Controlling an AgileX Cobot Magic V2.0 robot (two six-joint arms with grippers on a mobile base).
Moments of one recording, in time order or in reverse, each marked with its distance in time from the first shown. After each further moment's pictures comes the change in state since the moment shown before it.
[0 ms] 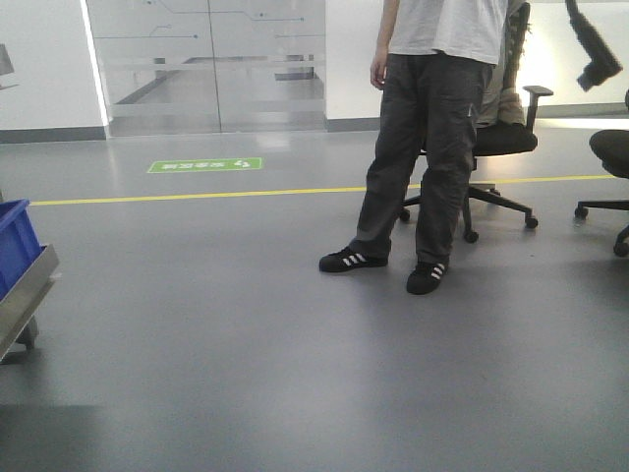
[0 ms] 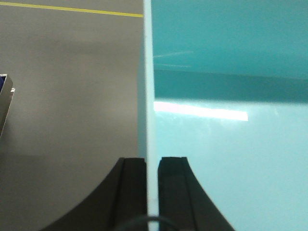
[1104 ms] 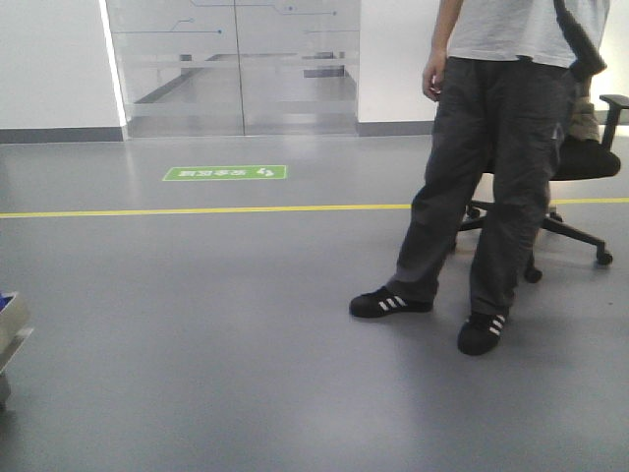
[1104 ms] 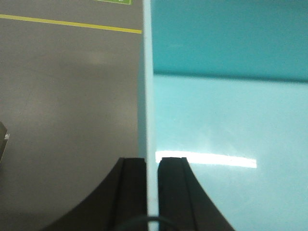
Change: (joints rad) left arm 0.000 0.000 0.000 0.004 0.000 0.000; right arm 0.000 -0.001 0.000 -0.002 -0.006 -0.002
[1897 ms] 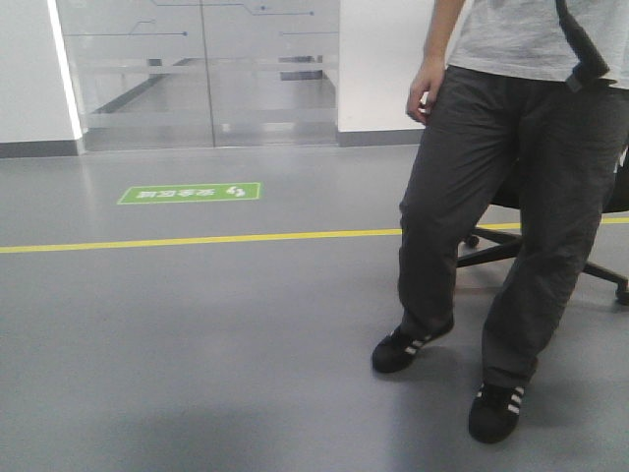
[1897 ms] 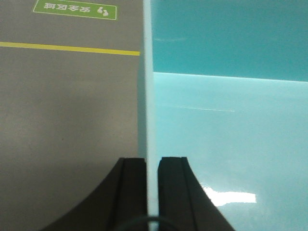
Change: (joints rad) left arm 0.002 0.000 0.000 0.000 0.000 0.000; right arm 0.000 0.002 0.000 0.000 -0.002 0.000
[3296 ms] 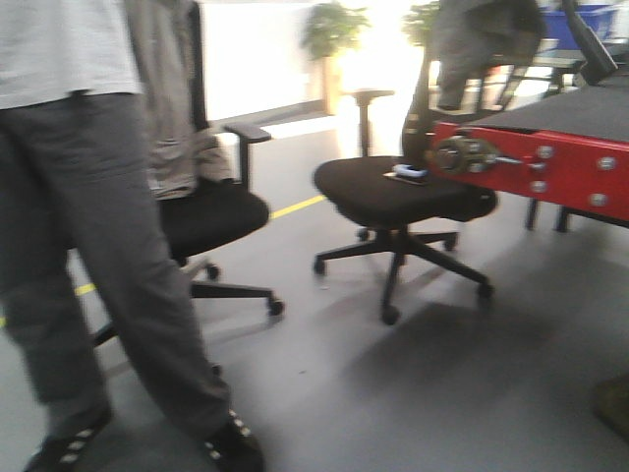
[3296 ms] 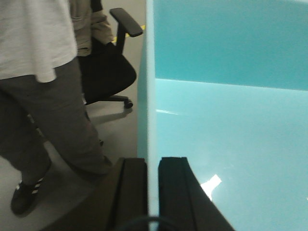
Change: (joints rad) left arm 0.000 0.000 0.000 -0.002 -0.002 0.000; right arm 0.000 0.002 0.000 0.017 0.038 0.002
